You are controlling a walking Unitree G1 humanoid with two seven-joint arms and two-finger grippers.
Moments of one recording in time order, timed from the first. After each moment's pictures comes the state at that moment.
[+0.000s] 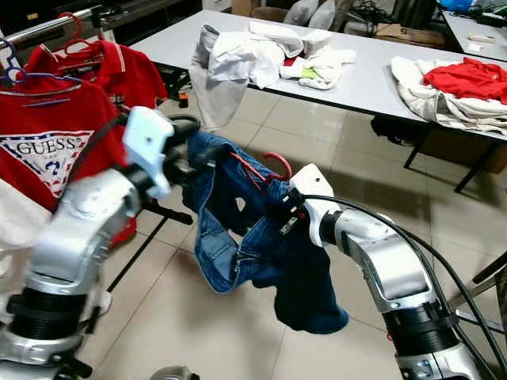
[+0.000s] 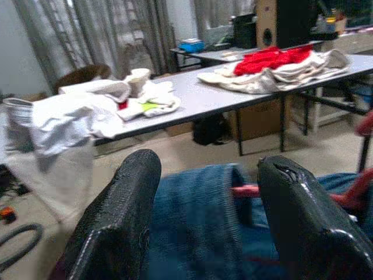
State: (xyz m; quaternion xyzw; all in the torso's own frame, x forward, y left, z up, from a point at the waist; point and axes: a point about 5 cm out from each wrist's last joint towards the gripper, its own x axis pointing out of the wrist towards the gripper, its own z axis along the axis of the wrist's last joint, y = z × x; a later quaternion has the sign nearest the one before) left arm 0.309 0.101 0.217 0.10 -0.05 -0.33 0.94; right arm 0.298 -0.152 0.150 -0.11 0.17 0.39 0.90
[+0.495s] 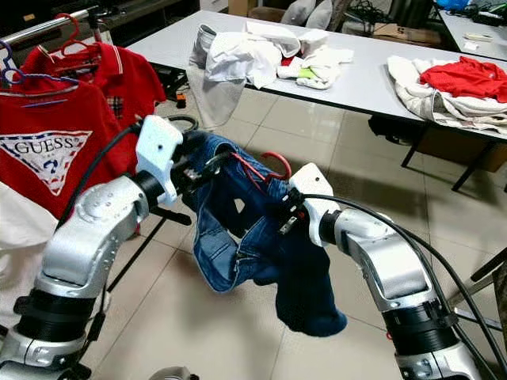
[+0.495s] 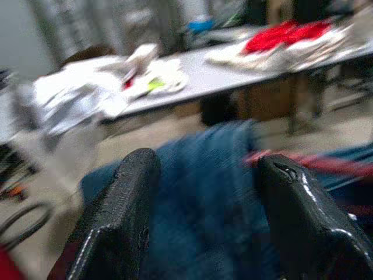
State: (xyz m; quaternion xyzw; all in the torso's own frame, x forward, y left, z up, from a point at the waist) left arm 0.317 0.105 0.198 0.12 -0.01 -0.28 0.95; right arm 0.298 -0.150 0.150 -0.11 0.17 0.39 0.90
